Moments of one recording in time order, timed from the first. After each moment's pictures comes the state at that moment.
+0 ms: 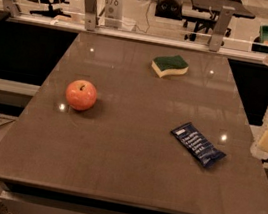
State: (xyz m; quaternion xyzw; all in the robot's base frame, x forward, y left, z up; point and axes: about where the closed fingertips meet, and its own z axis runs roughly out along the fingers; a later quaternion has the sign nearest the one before) arm 0.438 -0.216 0.979 -0.60 0.78 -0.04 0.16
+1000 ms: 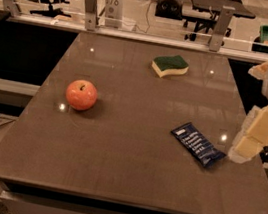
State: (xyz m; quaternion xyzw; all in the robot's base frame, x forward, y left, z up) arm 0.442 -0.198 0.952 -0.58 0.79 -0.01 0.19
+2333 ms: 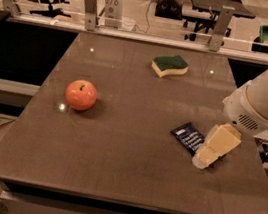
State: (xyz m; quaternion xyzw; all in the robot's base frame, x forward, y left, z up) arm 0.473 -0.183 0.853 -0.52 0.83 0.05 0.17
